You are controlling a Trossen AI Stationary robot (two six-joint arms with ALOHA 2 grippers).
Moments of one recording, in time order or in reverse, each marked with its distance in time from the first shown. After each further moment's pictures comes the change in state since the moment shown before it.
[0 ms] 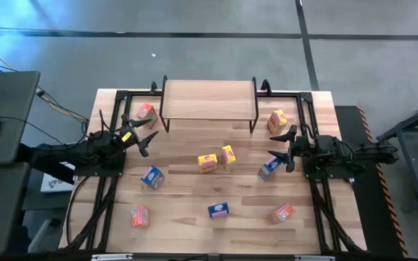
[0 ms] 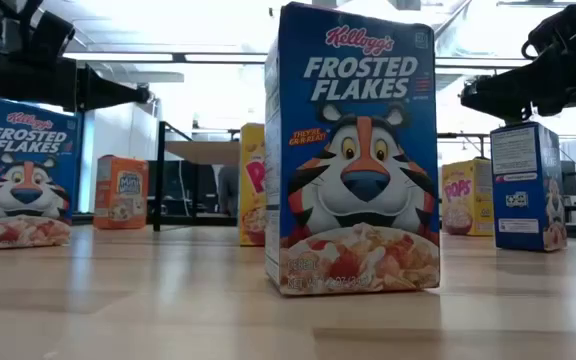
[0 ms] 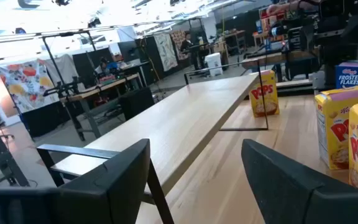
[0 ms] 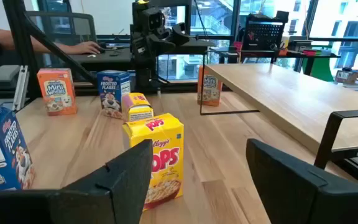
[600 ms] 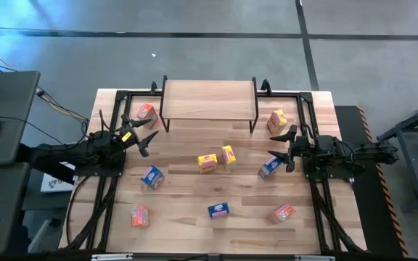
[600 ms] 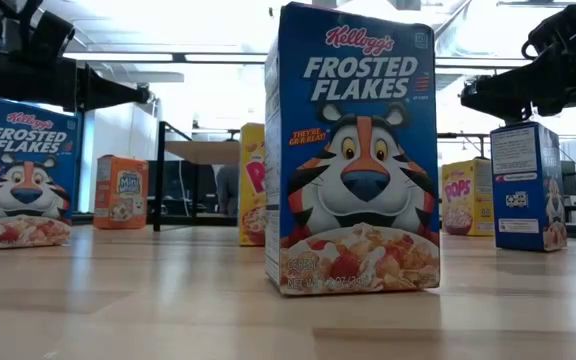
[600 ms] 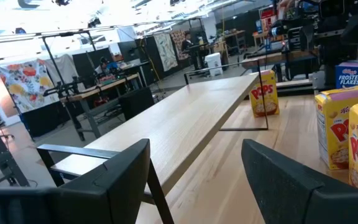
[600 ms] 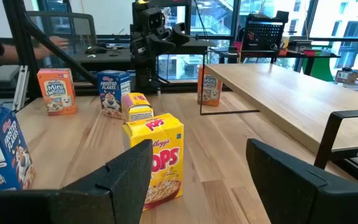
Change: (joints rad) left arm 0.000 0.000 0.000 0.000 0.000 0.000; right arm 0.000 0.000 0.000 0.000 0.000 0.000
